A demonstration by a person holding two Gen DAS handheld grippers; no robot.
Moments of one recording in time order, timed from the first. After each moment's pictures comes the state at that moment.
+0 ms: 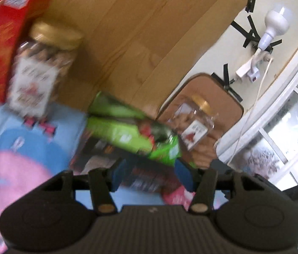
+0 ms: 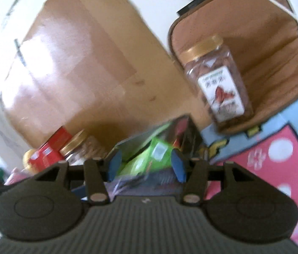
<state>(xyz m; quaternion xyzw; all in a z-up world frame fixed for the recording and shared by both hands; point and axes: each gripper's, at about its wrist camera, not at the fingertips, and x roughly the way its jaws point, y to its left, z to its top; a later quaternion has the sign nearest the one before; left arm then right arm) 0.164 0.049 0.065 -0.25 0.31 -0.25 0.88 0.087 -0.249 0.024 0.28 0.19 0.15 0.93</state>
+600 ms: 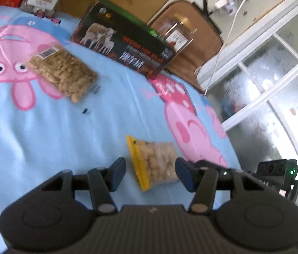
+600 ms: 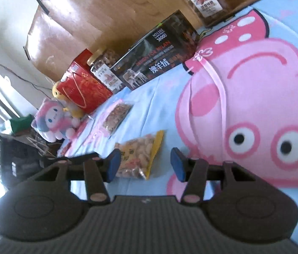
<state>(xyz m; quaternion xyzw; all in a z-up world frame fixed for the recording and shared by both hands) 0.037 0.048 -0.008 -0.23 0.41 -0.33 0.82 -0.043 -0.252 -0.055 0.31 0.32 0.24 0.86</state>
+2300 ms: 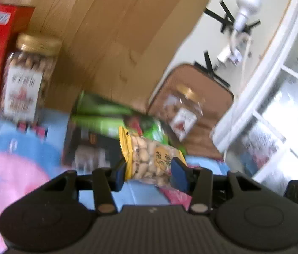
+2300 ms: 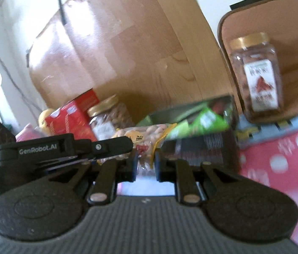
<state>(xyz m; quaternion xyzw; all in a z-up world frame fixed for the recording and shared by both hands) 0.131 0.022 0.060 -0.19 0.28 -0.27 0.90 0.057 -0.193 0.019 0.18 0.19 0.20 0.94</state>
